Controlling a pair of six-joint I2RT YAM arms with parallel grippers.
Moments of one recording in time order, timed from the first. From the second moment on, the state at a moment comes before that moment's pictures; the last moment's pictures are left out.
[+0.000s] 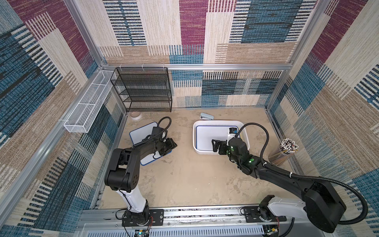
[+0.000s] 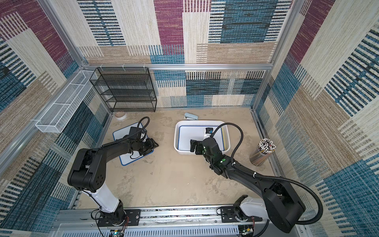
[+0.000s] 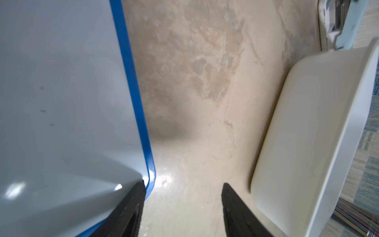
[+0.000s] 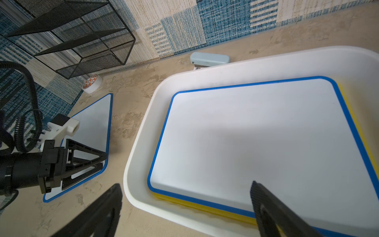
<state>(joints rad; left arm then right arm) -0.20 1.73 0.94 -0.27 0.37 -0.69 0.64 1.23 0.65 0.12 0.24 0.53</state>
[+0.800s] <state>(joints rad) -0.40 1.33 0.92 -0.61 0.22 -0.78 0.84 1.36 0.83 0.08 0.28 0.52</state>
